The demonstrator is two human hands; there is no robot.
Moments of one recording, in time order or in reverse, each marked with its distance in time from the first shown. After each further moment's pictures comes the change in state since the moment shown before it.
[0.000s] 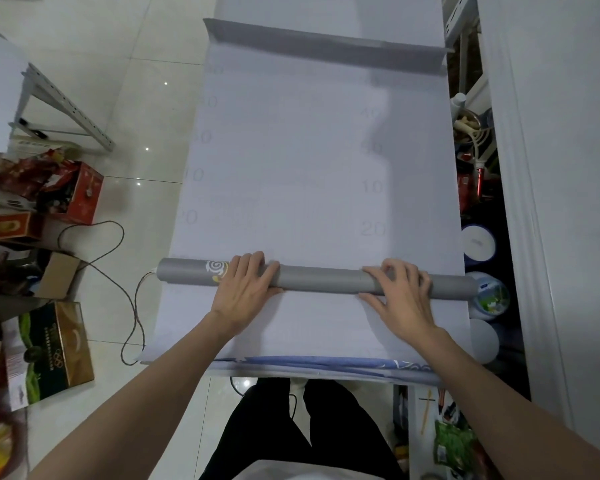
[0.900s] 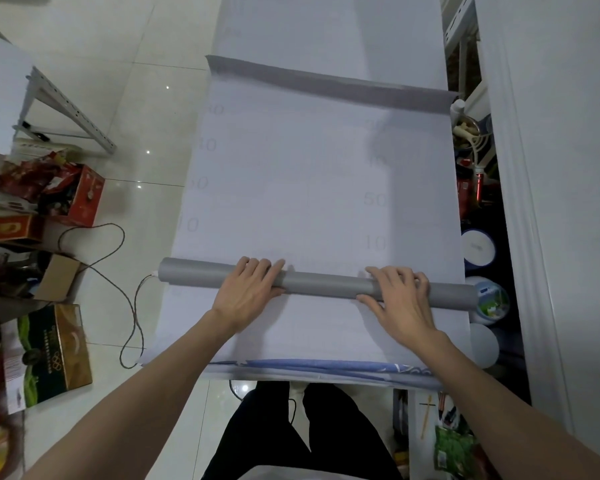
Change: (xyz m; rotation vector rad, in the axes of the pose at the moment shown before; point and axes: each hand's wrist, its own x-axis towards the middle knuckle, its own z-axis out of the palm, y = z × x) left_hand 0.004 -0.004 -0.005 -0.007 -0.043 0.070; right_hand 0.002 -0.005 -0.006 -0.078 0.012 -0.022
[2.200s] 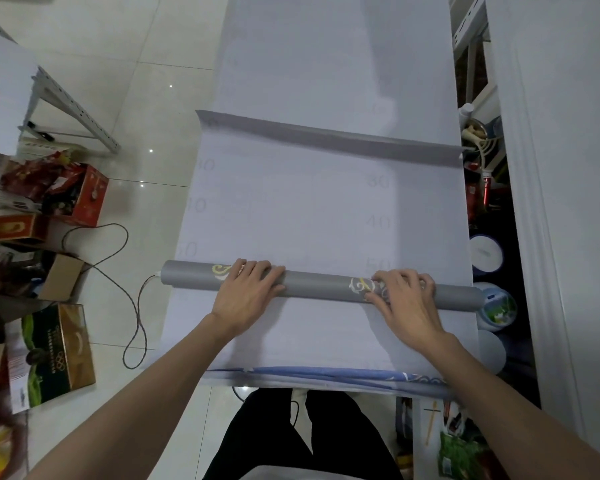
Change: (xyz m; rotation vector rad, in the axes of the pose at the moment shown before) left_hand -0.003 -0.015 0.009 -0.084 0.102 -0.054; right_hand 0.012 -0.004 -0.008 0.093 -0.025 0.014
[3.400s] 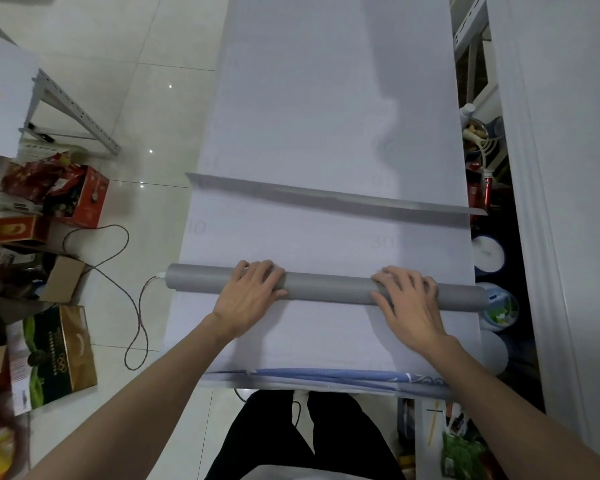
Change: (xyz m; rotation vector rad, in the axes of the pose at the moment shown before) left_hand 0.004 -0.001 -0.006 0.029 -0.092 0.016; right_hand -0.002 0.006 0.007 -0.021 -0.030 0.000
